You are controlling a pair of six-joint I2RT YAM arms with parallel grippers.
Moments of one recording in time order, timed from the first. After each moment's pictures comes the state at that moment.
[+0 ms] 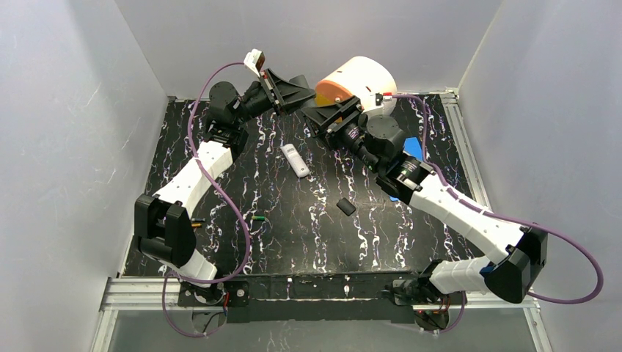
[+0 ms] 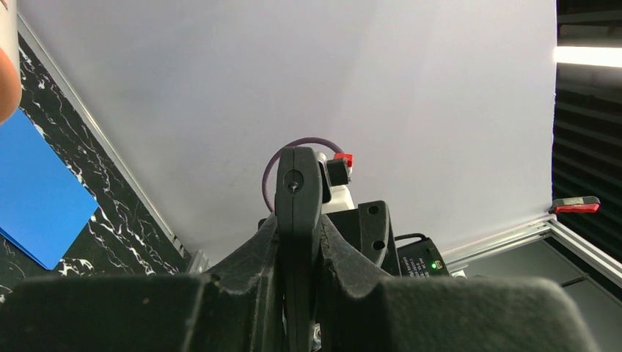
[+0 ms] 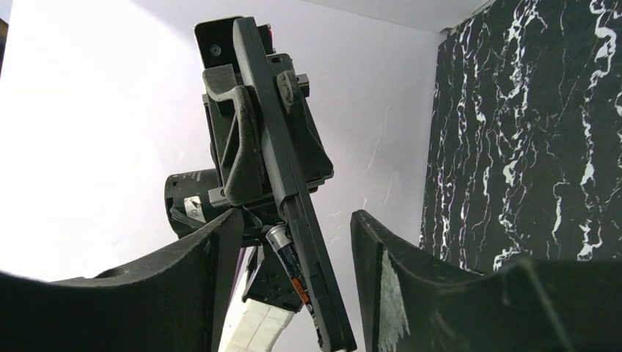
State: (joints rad) left arm -0.34 1.57 1.33 0.56 0.79 -1.45; right arm 0.84 1.29 1.23 0.08 0.16 1.35
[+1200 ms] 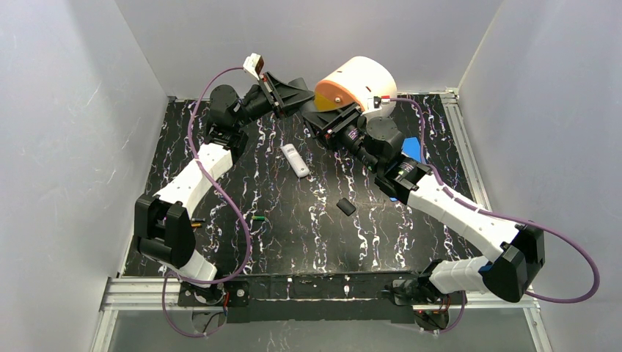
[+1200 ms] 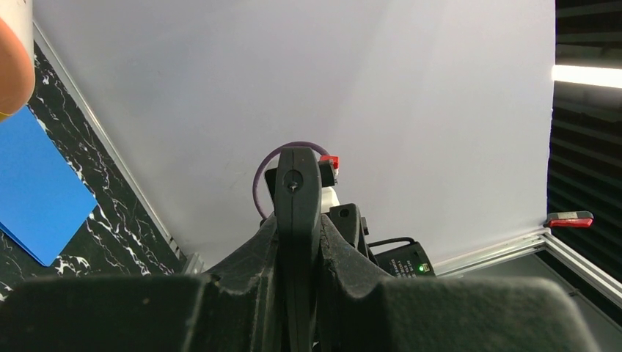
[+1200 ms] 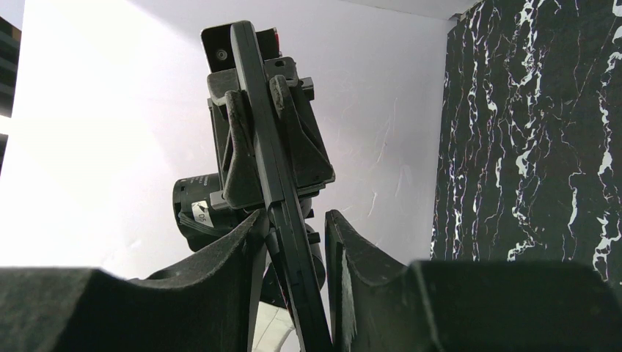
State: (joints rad) left arm -0.34 1.56 1.29 0.57 0.77 -1.47; right arm 0.82 1.30 1.18 0.14 0.11 1.42
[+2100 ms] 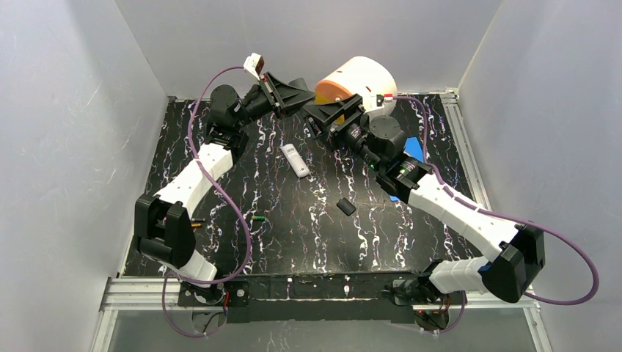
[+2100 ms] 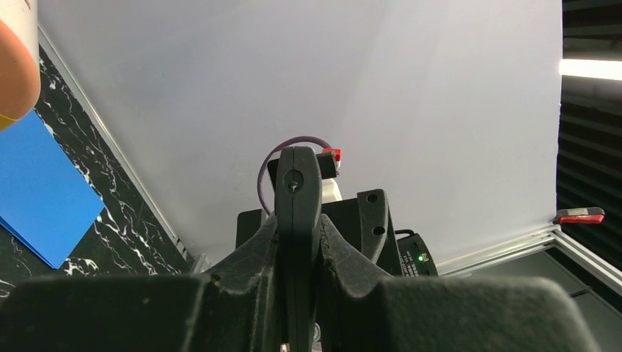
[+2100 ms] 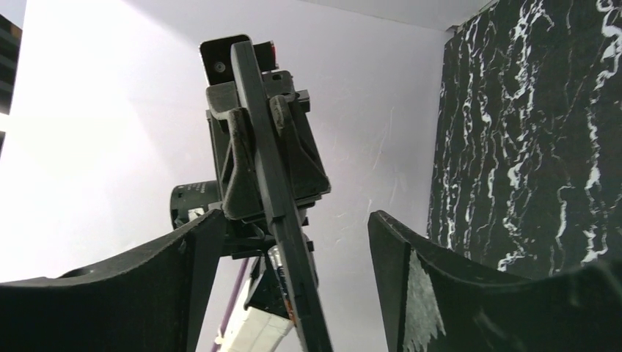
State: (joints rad) left arm -0.34 1.56 1.29 0.57 0.76 -1.45; right arm 0.79 1.30 1.18 0.16 0.09 1.40
